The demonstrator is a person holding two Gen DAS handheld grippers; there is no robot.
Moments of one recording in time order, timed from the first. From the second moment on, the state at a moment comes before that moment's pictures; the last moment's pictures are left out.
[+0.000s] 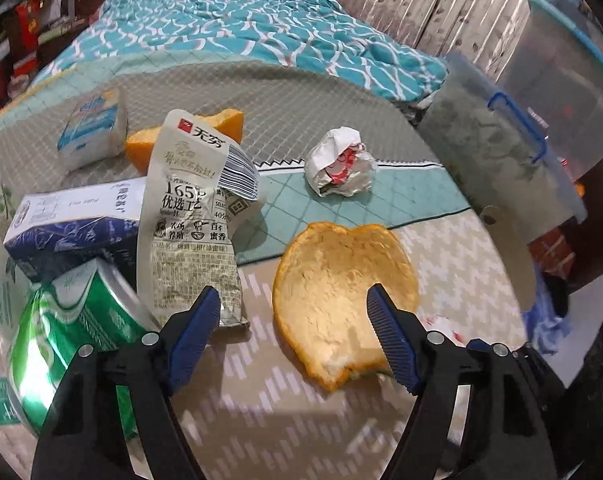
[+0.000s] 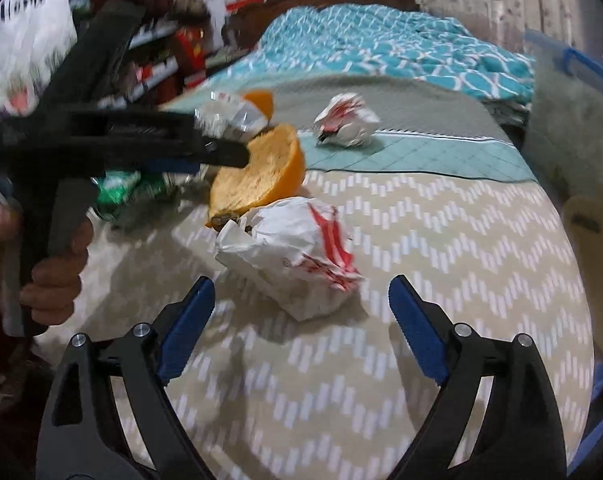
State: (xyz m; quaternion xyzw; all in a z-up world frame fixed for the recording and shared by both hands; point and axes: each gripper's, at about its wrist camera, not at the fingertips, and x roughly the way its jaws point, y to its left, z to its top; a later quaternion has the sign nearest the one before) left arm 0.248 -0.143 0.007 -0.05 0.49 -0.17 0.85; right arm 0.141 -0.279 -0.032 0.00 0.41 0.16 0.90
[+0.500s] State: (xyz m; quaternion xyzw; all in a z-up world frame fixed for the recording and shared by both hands) left arm 0.237 -0.158 -0.002 0.00 0.49 -0.15 0.86; right arm 0.120 -0.341 -0.036 0.09 0.39 0.11 0.91
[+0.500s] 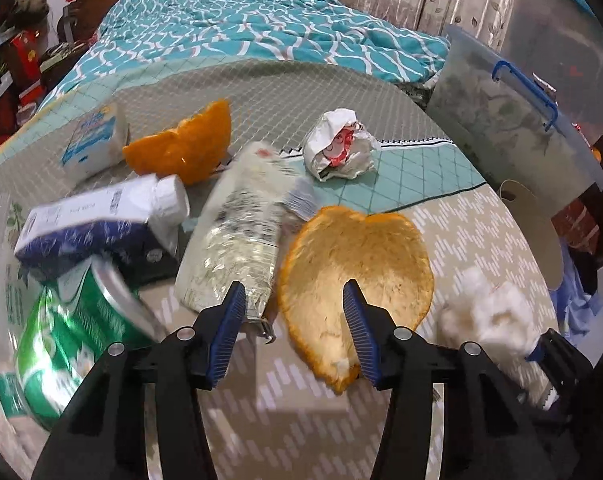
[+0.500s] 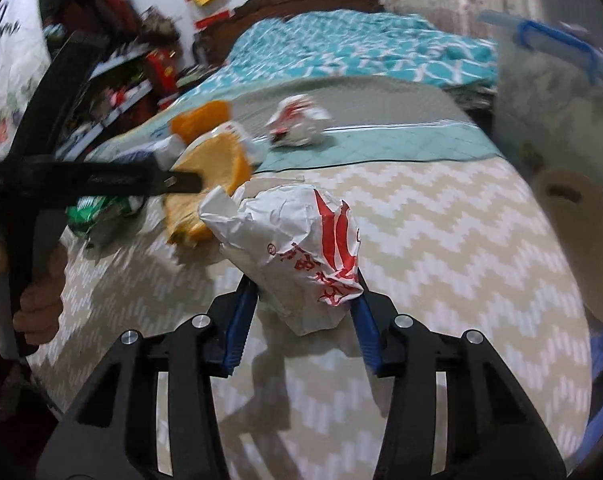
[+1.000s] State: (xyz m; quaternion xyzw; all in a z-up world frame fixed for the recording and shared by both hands) left arm 0.234 -0.195 0.011 0.03 0.46 -0.13 0.87; right arm 0.119 -0.385 -0.040 0.21 0.37 0.12 0.90
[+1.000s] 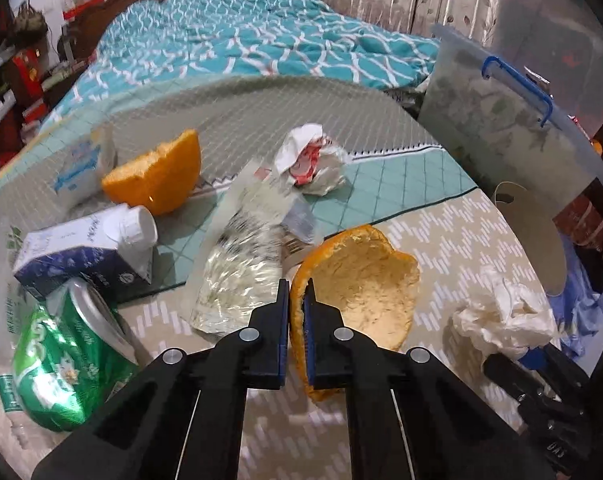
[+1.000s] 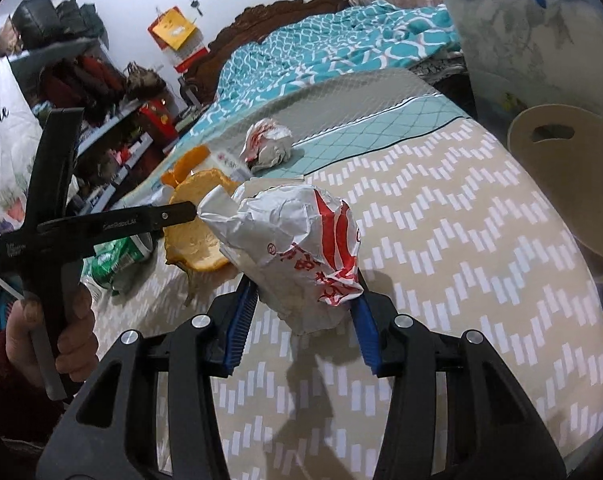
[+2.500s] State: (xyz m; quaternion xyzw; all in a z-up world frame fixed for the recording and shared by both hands) left arm 0.235 -0.317 -0.009 -0.02 0.53 -0.28 0.80; right arm 0.090 -0.516 -0.039 0.24 0.34 -0.01 0.91
